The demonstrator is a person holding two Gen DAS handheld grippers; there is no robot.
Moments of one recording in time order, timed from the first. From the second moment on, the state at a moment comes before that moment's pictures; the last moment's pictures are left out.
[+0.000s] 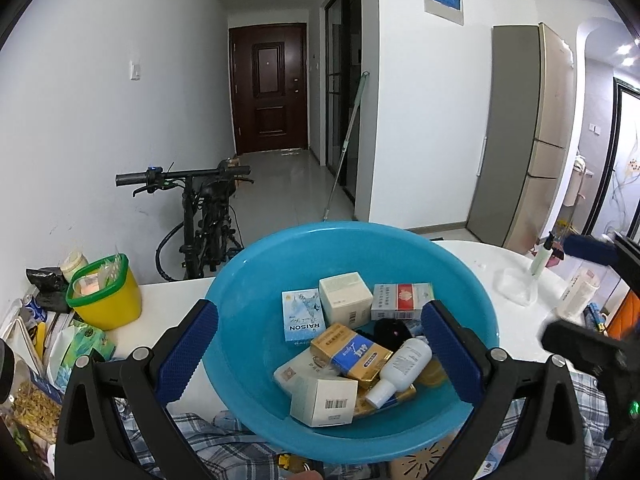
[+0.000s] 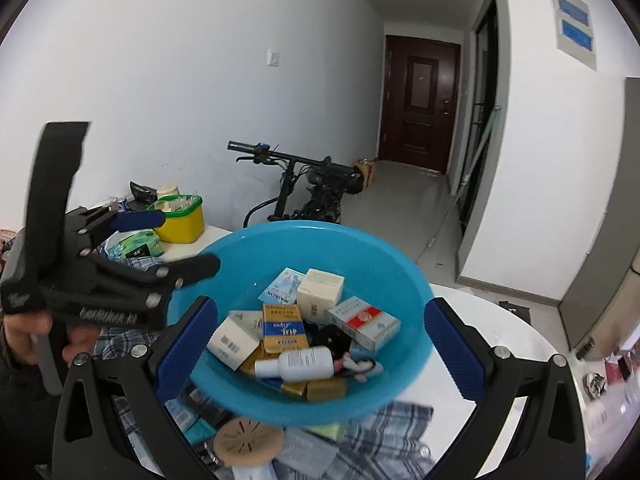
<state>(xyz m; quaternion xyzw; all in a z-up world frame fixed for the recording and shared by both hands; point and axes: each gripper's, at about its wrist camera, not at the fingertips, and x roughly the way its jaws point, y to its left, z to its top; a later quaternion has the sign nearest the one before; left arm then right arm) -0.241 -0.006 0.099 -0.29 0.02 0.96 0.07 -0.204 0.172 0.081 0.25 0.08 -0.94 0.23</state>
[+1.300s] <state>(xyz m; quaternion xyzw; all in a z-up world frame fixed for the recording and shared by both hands) -0.080 0.001 0.109 -0.22 0.05 0.97 0.04 -0.146 0.213 -0.046 0.31 0.03 -0.92 0.24</state>
